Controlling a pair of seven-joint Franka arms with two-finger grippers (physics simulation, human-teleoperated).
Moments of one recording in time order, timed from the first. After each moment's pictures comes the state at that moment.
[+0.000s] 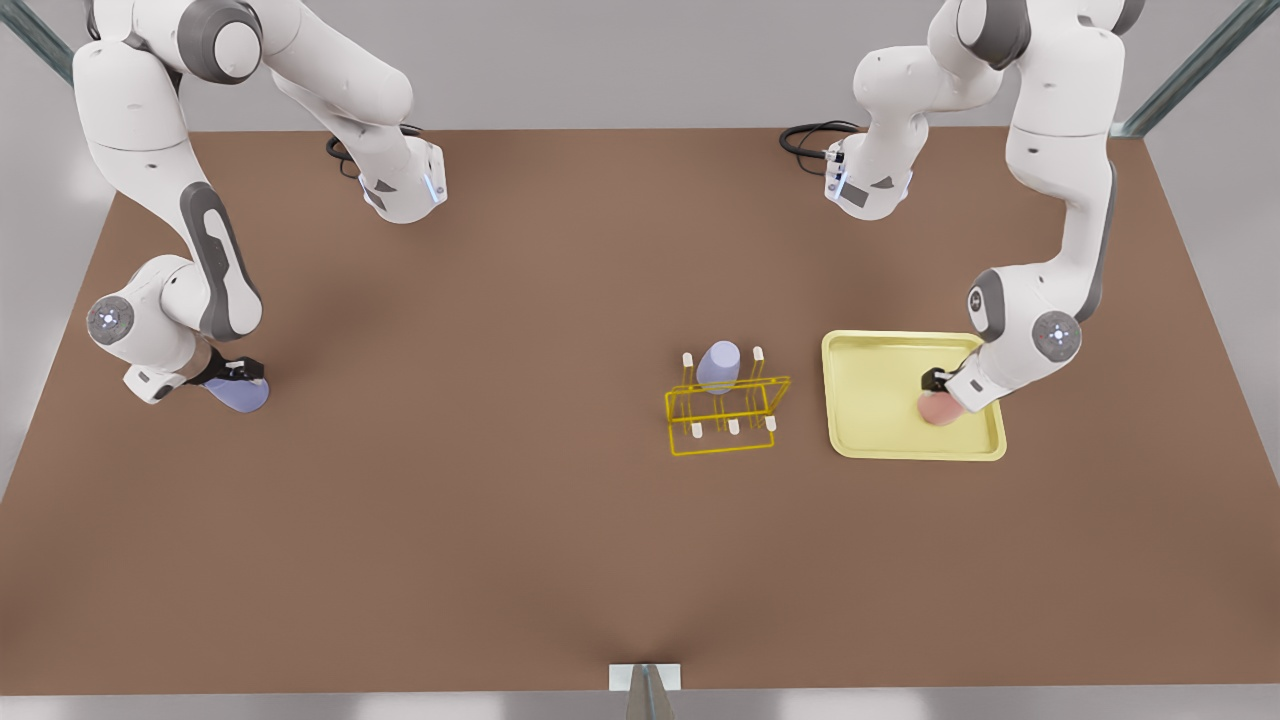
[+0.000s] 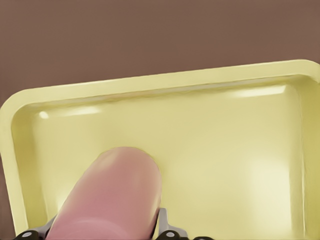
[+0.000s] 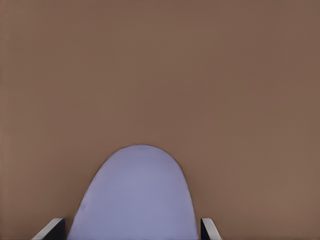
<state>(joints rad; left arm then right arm) 0.02 0.29 0.09 -2.27 -0.01 2.47 0.25 -0.36 0.36 -0.10 -2.26 -0.09 2.57 -0.49</state>
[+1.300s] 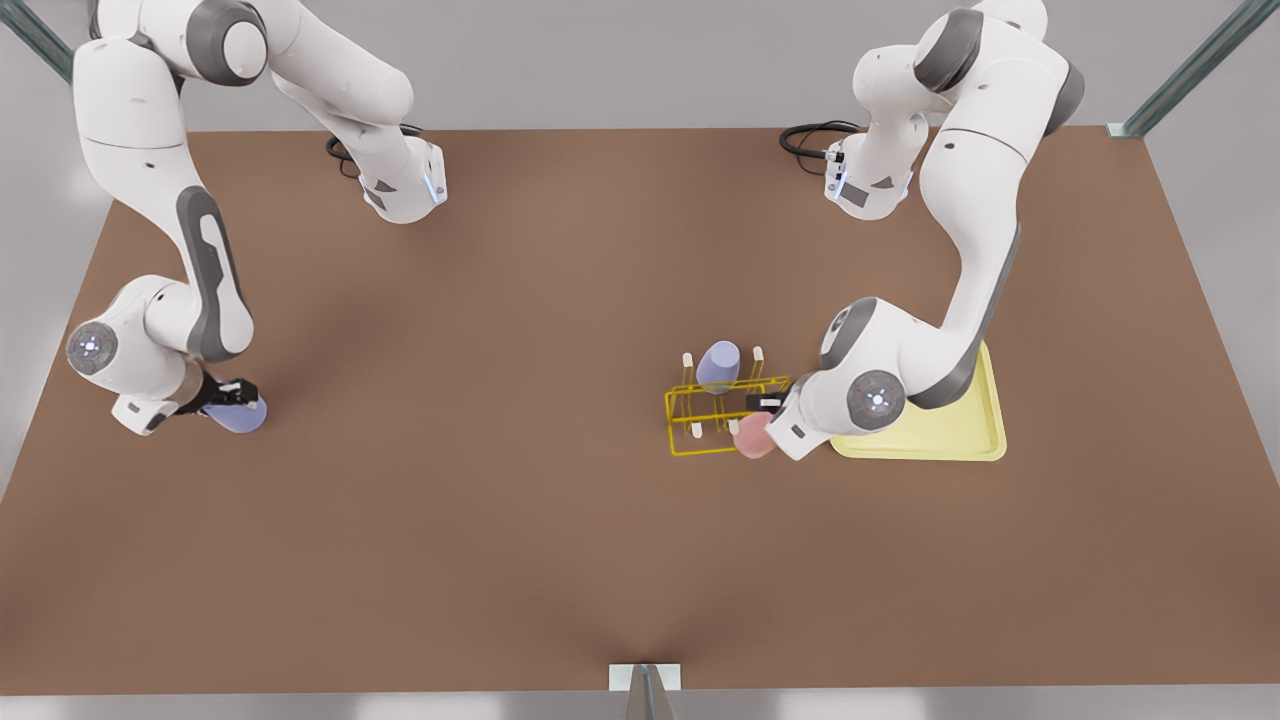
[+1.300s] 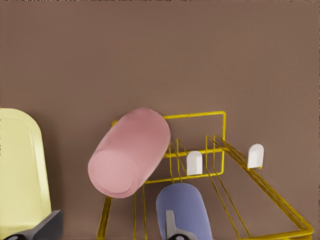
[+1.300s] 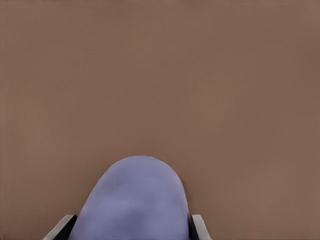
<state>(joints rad) -0.03 0.55 -0.44 -1.53 0.00 1.82 -0.46 -0.35 0.37 -0.01 -2.07 -0.08 2.40 -0.52</state>
